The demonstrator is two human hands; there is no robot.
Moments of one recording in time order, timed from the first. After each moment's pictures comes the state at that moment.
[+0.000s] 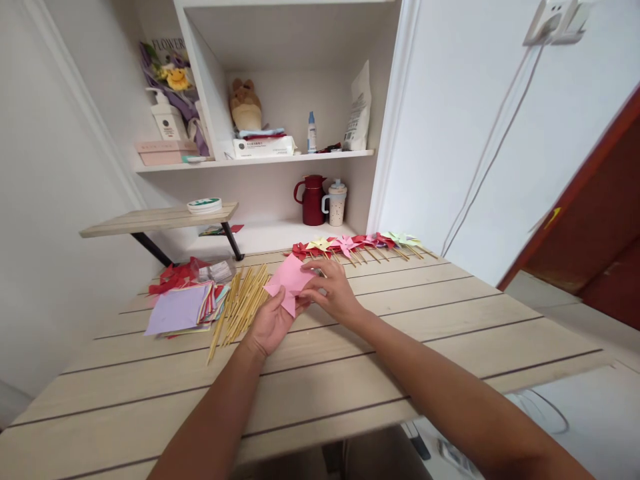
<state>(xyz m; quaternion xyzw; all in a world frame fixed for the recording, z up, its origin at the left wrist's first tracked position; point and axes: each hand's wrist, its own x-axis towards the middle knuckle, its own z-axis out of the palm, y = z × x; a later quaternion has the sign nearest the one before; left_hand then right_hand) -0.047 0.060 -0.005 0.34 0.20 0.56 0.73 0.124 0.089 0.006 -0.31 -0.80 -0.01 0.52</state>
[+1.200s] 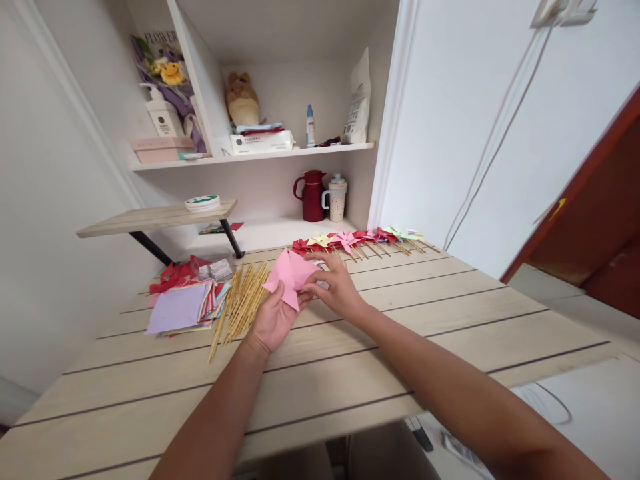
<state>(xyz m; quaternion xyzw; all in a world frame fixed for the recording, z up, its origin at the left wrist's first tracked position) -0.044 0.060 -0.003 0.33 0.18 0.56 0.74 0.125 0.086 0.012 -0.33 -0.79 0.02 0.52</state>
